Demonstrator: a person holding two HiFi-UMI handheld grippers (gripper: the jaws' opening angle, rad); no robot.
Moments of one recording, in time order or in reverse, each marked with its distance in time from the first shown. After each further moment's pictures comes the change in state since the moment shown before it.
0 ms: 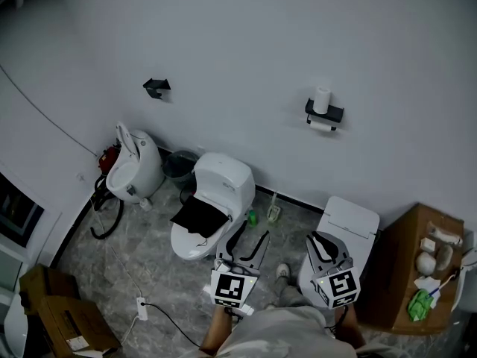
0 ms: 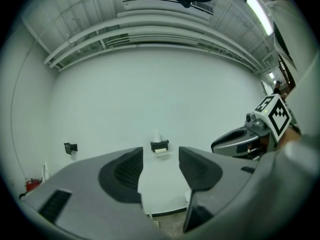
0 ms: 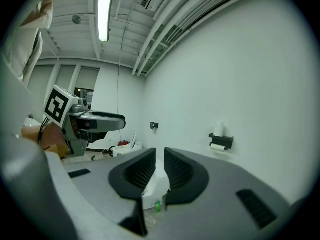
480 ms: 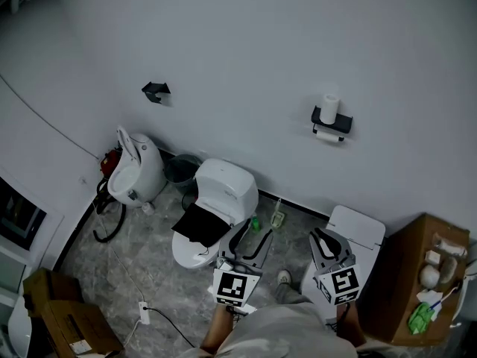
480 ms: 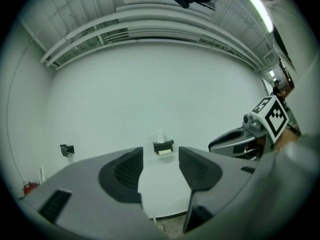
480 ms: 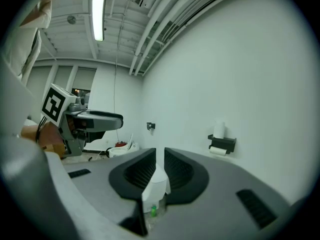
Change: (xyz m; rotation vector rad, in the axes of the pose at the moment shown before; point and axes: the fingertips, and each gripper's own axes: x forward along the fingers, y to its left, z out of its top) left arm 0.072 0.031 -0.002 0.014 0.010 -0.001; right arm 0.066 -0.054 0.004 0.012 -0.004 0.003
